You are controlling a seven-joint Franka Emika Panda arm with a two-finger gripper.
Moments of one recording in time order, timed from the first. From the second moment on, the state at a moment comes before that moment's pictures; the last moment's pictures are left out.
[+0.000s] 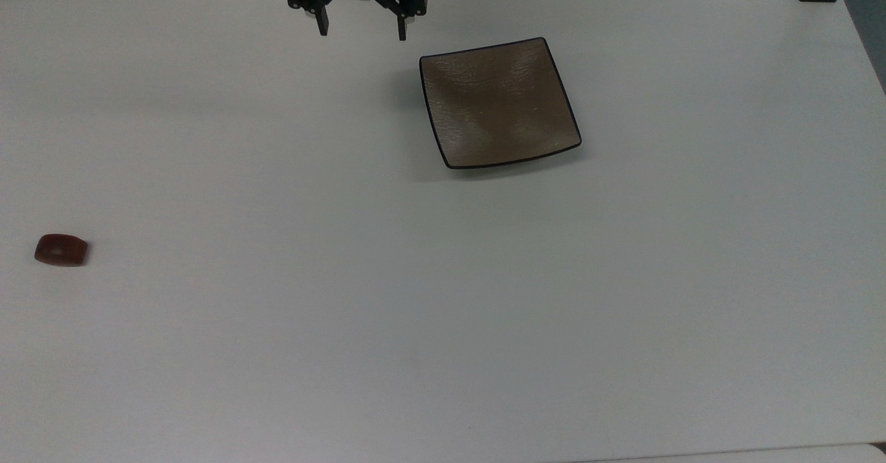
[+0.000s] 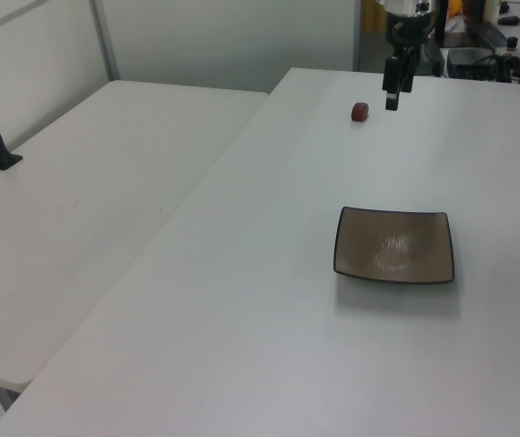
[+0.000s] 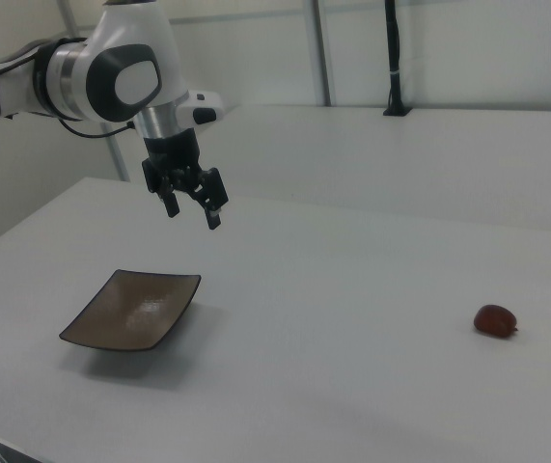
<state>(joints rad) -0.01 0.01 0.09 -1.76 0.01 1.80 0.08</state>
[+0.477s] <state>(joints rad) -0.04 0.01 0.09 -1.76 0.01 1.89 0.27</state>
